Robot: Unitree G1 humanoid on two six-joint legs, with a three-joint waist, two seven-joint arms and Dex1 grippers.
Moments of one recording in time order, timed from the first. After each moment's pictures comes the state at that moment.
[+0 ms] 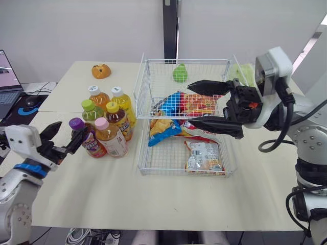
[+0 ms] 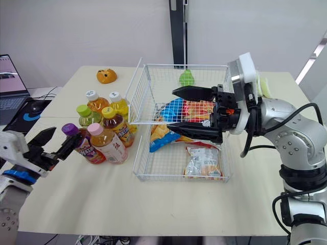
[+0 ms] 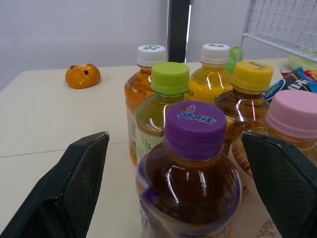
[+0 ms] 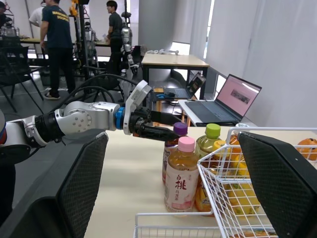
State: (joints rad) left arm 0.08 0.63 0.55 -0.26 -0.66 0.34 -0.54; right arm -0.73 -0.64 -0.07 -0.41 0.98 0.78 0.91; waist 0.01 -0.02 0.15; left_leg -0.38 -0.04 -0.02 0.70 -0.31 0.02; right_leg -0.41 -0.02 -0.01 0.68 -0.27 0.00
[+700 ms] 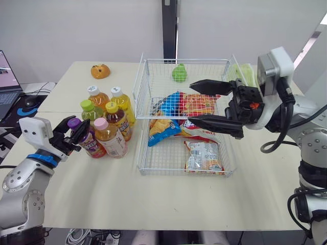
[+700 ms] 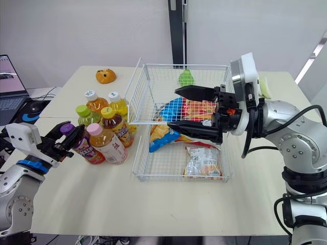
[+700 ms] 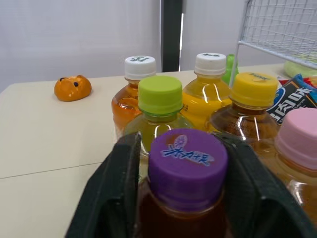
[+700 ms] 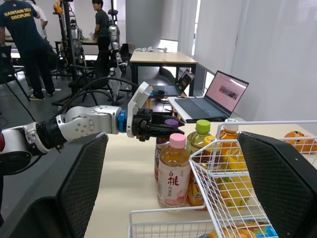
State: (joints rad) left arm -0.02 0.60 0.51 -0.20 -0.59 0.30 -0.56; right arm -0.73 -0.65 -0.08 -0.43 0.98 0.79 0.87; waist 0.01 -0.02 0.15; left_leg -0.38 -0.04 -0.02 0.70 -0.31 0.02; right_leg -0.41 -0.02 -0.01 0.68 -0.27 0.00
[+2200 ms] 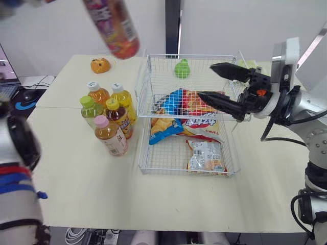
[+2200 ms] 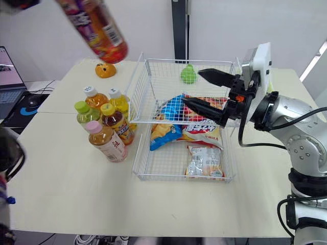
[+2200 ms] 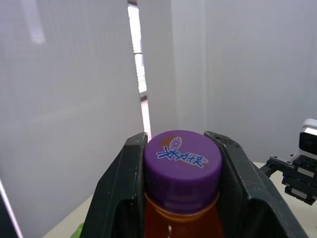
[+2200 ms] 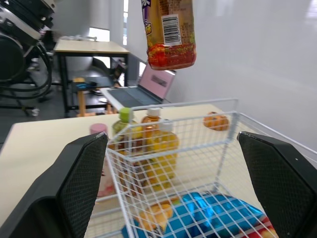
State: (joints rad) left arm -1.60 0.81 0.04 0.69 -0.65 0.63 -1.19; right arm -0.67 -0.70 -0.19 -0.48 0.88 0.79 0.62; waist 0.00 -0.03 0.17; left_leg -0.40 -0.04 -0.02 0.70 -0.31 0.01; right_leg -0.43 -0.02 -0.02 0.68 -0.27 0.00
